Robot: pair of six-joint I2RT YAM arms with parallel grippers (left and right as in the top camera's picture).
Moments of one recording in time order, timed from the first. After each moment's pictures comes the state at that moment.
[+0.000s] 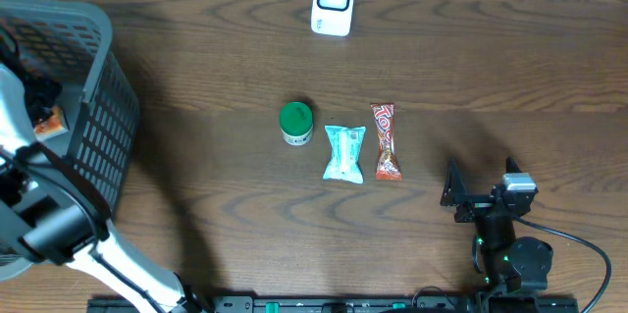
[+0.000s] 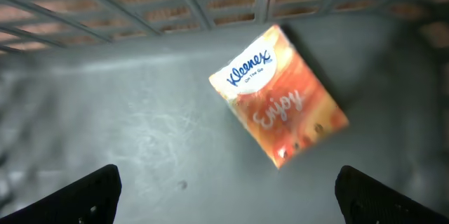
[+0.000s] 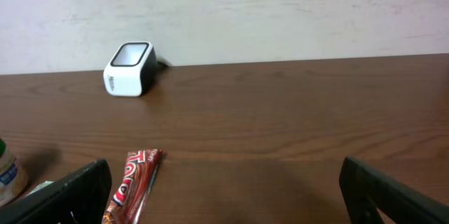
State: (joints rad) left arm 0.62 2.07 1.79 -1.05 -0.30 -0.68; right arm -0.01 0.01 0.01 -0.07 -0.07 0.10
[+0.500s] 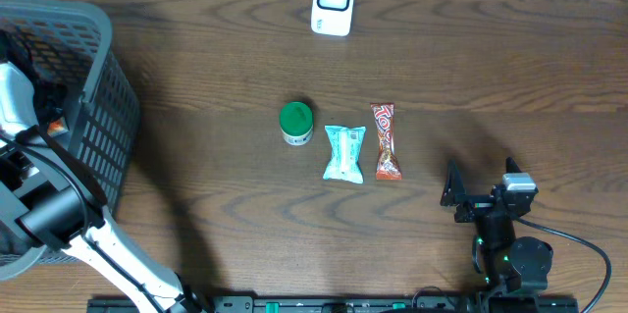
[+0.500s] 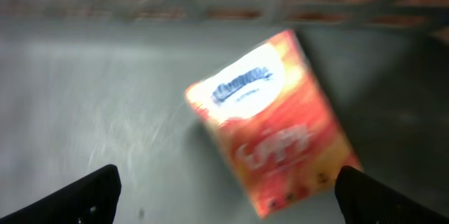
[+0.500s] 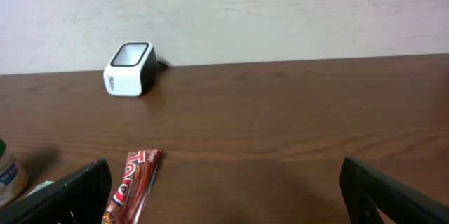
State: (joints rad) left arm 0.62 2.16 1.79 -1.00 -0.29 -0.86; right arm -0.01 0.01 0.01 -0.07 -0.07 0.10
